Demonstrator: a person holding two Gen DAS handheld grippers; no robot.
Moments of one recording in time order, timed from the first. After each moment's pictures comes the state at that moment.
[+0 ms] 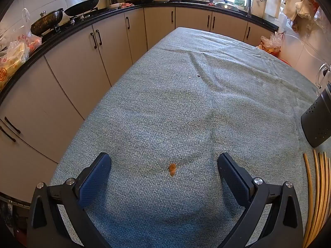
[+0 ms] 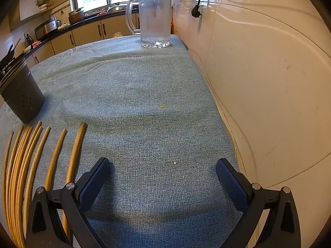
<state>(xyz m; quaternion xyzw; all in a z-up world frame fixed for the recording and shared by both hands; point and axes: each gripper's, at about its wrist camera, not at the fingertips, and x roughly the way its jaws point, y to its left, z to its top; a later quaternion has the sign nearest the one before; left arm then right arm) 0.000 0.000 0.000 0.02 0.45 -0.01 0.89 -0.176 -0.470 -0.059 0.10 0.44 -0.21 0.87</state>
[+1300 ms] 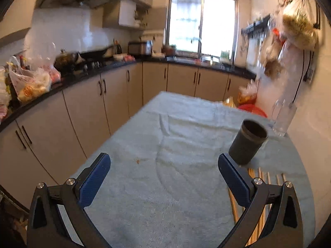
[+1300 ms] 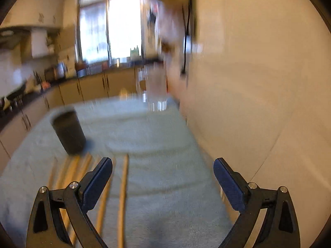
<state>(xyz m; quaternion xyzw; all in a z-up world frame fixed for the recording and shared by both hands) -0.177 -0.039 0.136 -0.02 0.25 -0.02 0.97 -0.319 -0.373 0.066 0.06 0.19 -0.27 0.94</state>
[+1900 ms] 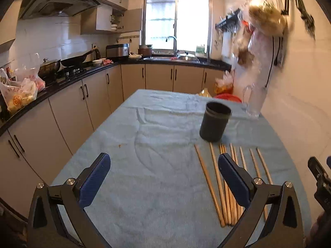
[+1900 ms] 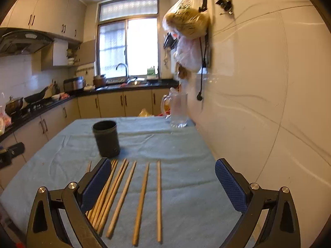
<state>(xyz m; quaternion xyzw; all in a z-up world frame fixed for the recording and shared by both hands) -0.239 -0.076 0.133 0.02 0.28 -0.10 0.95 -0.333 -0.300 0.069 0.06 0.21 -0.20 0.96</state>
